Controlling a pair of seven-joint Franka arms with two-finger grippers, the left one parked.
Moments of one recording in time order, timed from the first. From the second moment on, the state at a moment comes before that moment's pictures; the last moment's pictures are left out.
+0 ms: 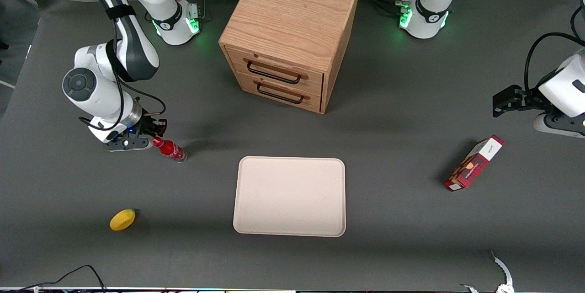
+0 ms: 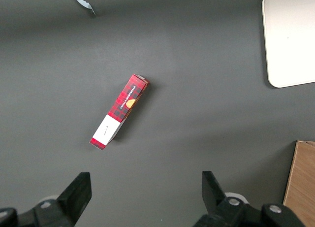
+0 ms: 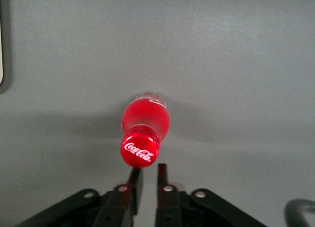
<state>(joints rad) 0.09 0.11 0.04 -2.19 -0.06 2.26 0.13</state>
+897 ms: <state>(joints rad) 0.09 0.11 0.04 -2.18 -0.06 2.26 0.12</state>
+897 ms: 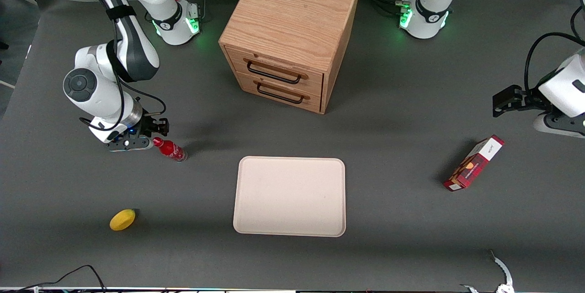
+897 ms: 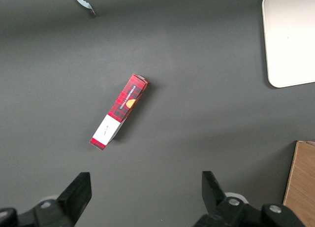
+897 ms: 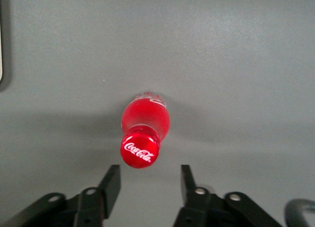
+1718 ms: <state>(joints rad) 0.09 0.13 0.05 -1.83 -0.06 1.94 0.07</state>
